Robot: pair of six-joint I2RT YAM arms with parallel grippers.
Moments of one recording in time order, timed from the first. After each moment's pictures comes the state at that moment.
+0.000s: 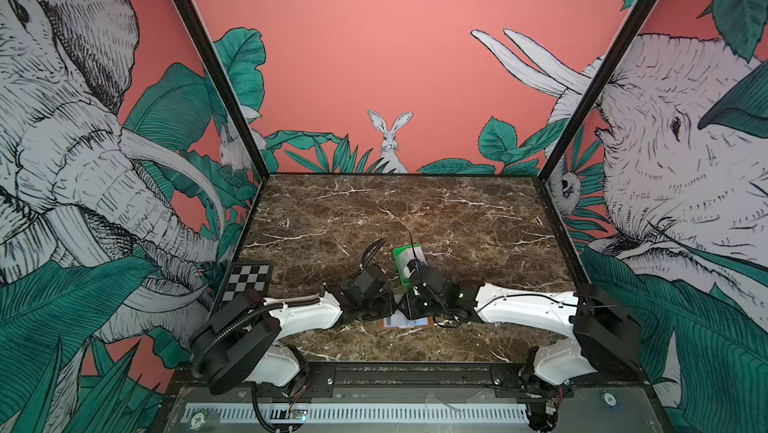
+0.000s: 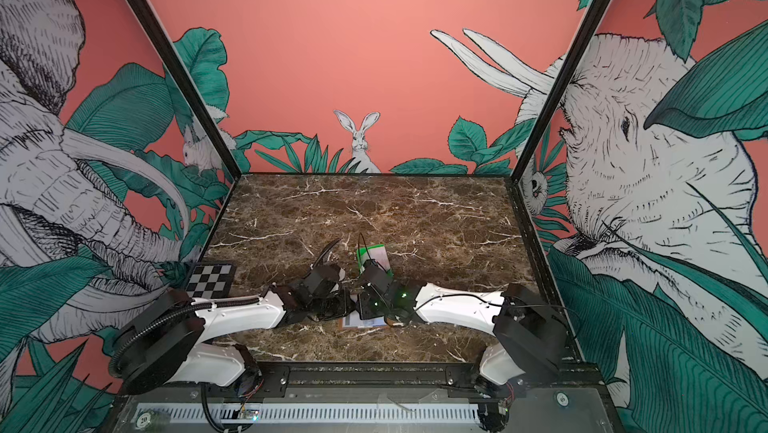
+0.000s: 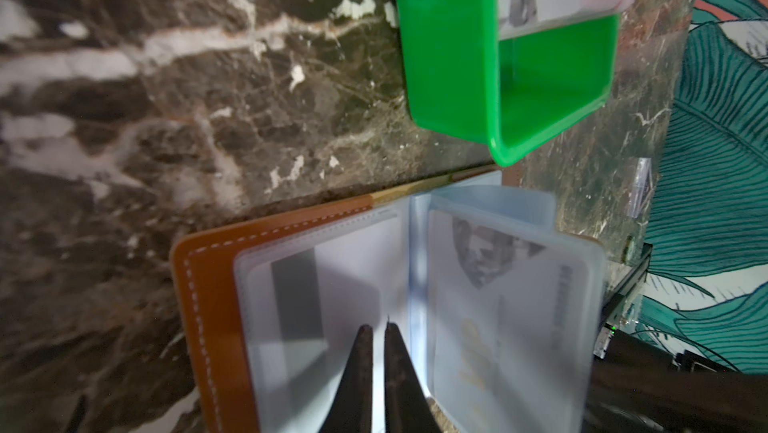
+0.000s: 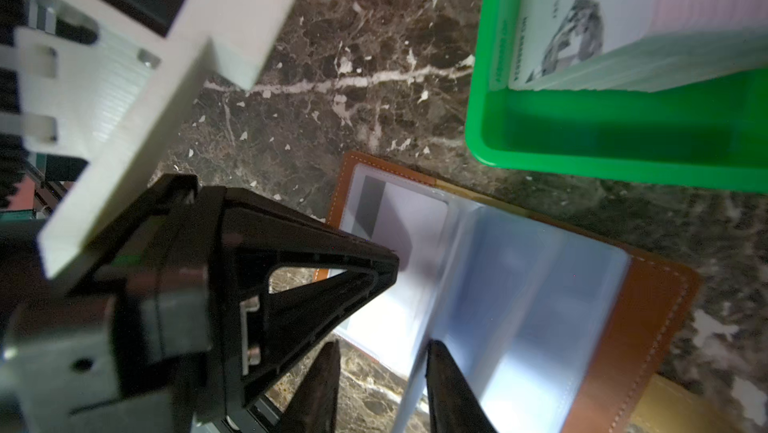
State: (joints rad) left arm -0.87 1.38 0.49 0.00 0.24 -0.99; right arm 1.07 1.50 0.82 -0.25 -0.07 0.77
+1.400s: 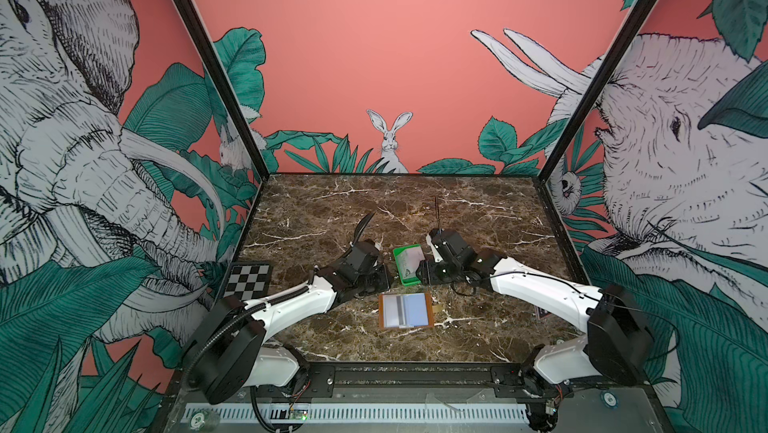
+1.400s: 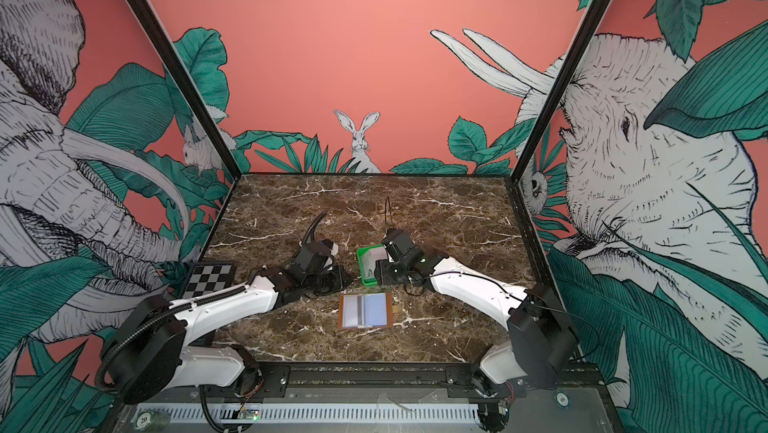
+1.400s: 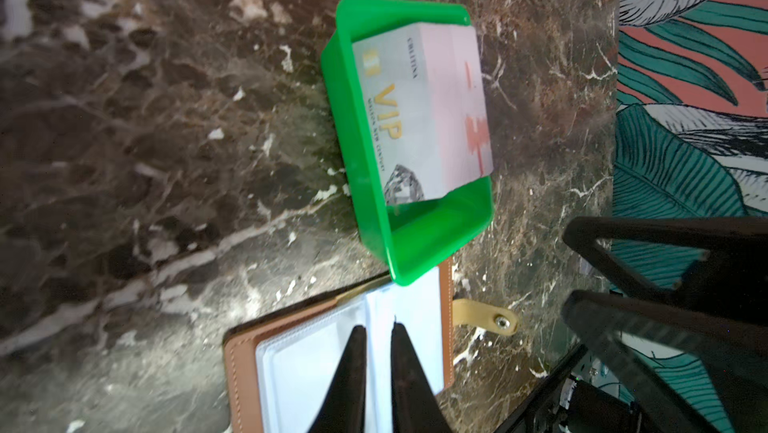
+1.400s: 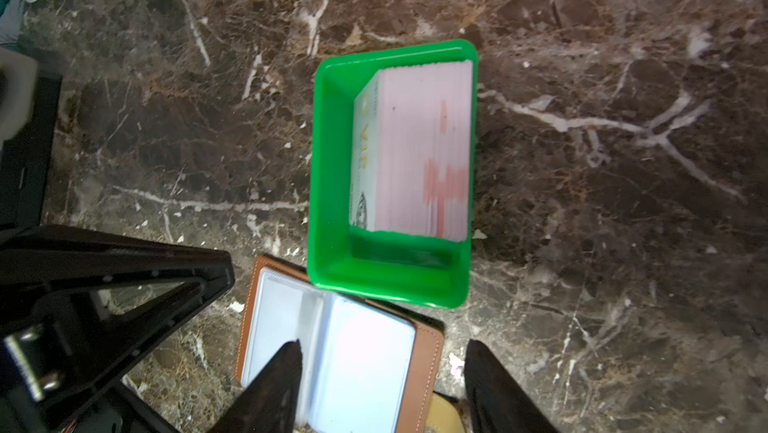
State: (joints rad) left arm -0.73 1.36 0.69 -0.15 0.22 -0.85; right arm 0.77 1.46 0.97 -0.48 -0.06 0.53
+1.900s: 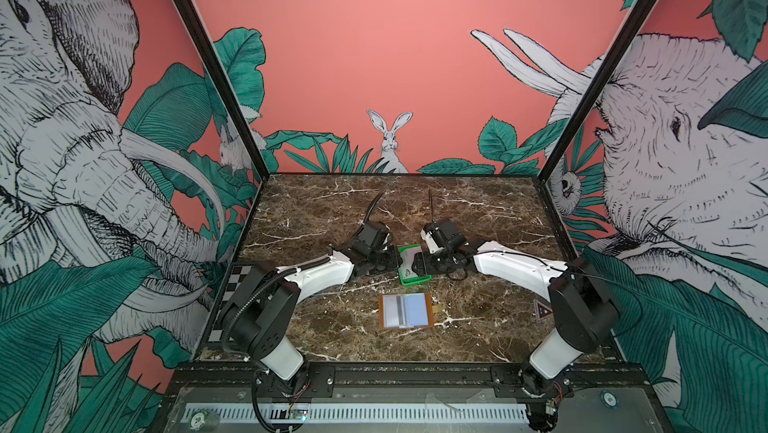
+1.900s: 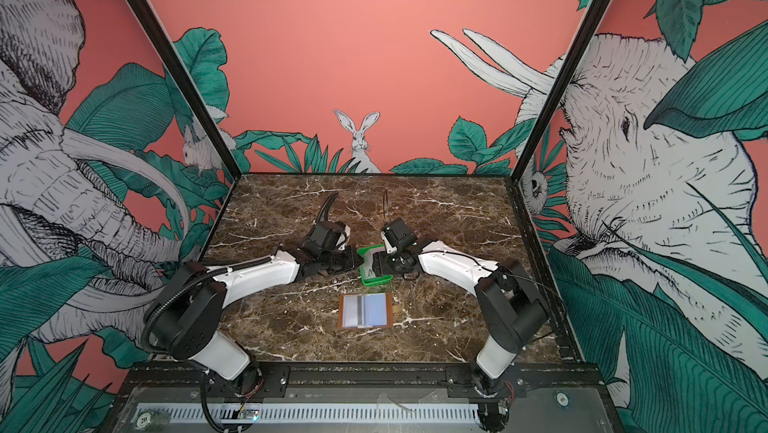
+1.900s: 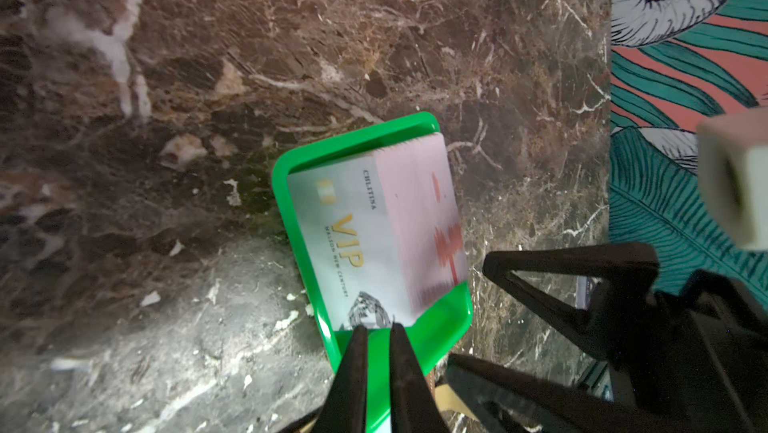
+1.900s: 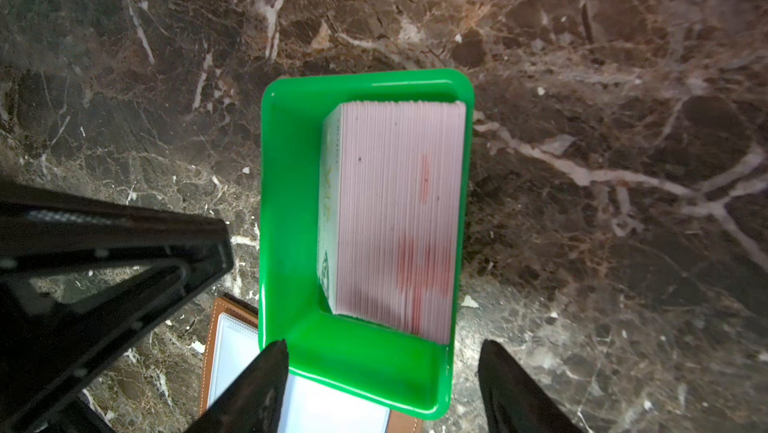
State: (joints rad) left arm -0.67 1.61 0.90 -0.13 0.27 -0.77; right arm 0.68 1.67 1.07 -0.46 -0.18 0.45
